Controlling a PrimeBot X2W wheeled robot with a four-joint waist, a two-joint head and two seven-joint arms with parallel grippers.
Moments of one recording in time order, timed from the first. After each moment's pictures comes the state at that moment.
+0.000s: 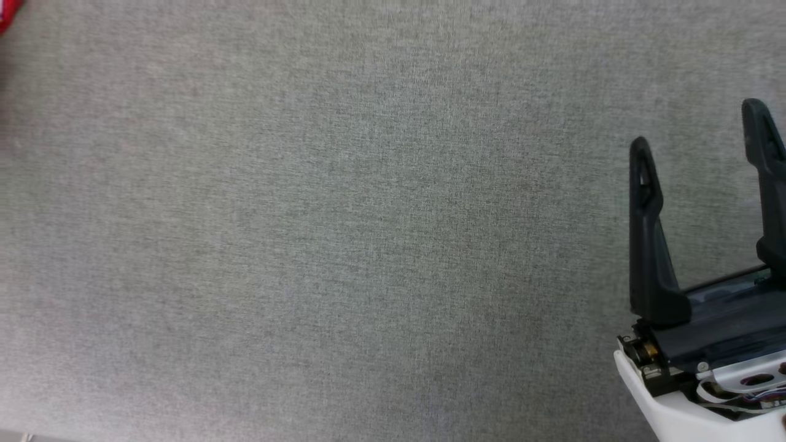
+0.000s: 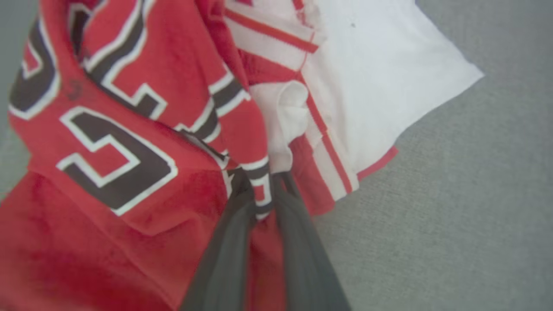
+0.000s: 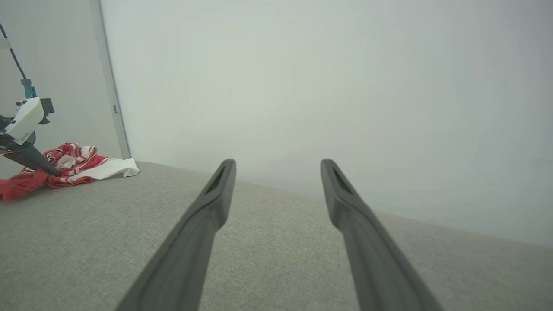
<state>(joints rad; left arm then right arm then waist) -1.13 0.81 -0.32 0.74 -1.13 -0.13 0.69 -0.18 -0.05 0.18 -0.58 -0.17 0.13 -0.26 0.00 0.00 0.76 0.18</state>
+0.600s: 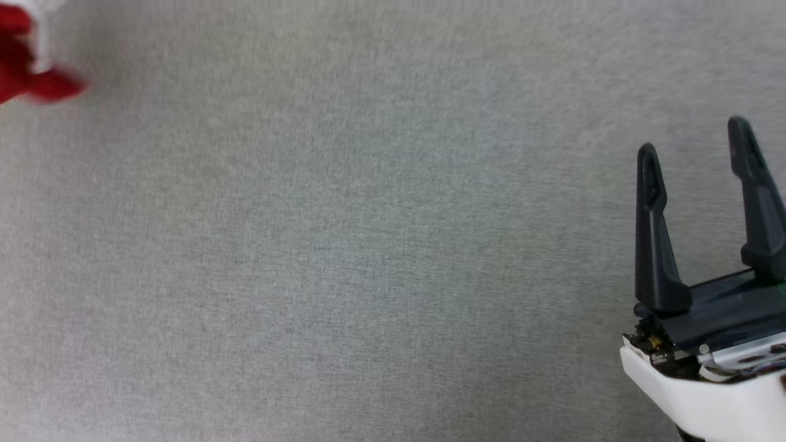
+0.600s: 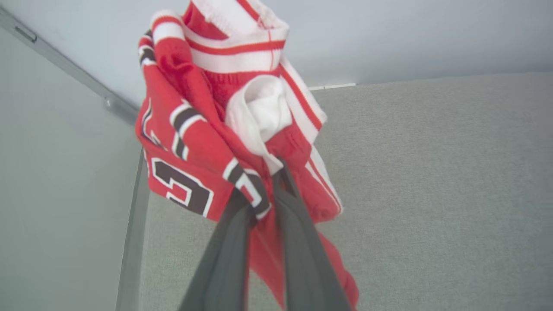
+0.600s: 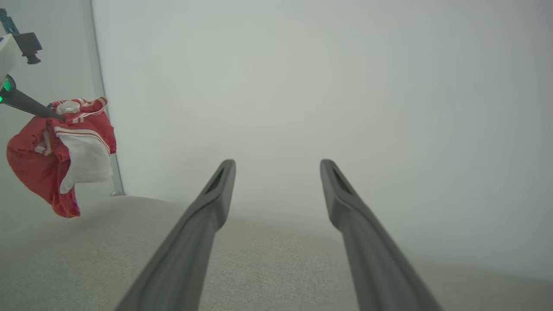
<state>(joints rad) -1.18 0.99 -0.52 0.40 -1.10 -0.13 0.63 -0.14 -0.05 0.13 -0.48 -0.05 0.13 -0.26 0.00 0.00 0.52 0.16</state>
